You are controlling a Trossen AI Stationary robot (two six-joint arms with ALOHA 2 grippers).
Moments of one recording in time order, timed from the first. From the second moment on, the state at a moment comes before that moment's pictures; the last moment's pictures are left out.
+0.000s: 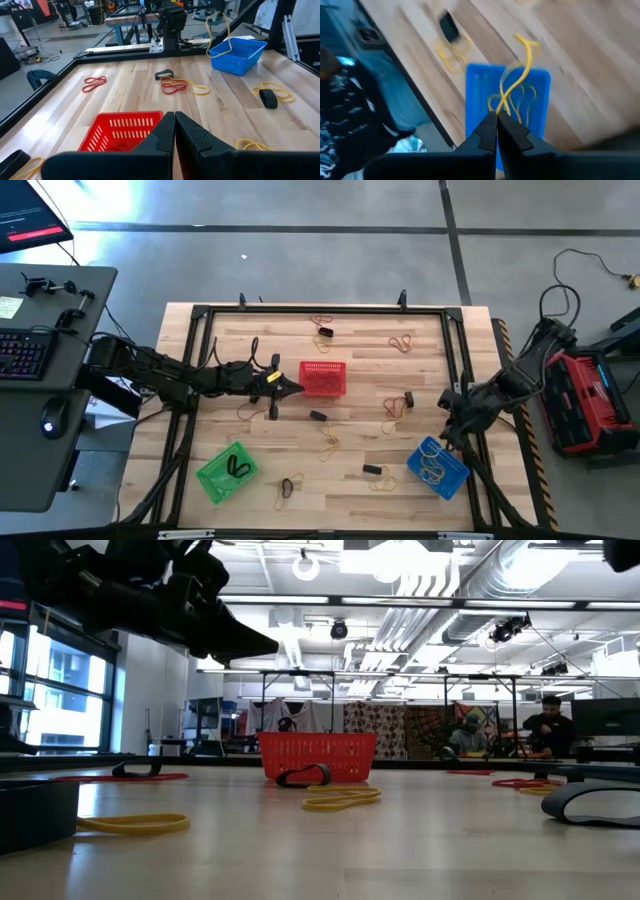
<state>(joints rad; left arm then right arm) 0.01 1.35 0.39 0.75 -0.04 0.10 0.74 0.77 0.81 -1.08 0.01 1.47</state>
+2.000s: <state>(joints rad) 0.01 1.35 0.39 0.75 -0.04 0.09 1.10 1.04 1.17 -1.28 0.37 1.60</state>
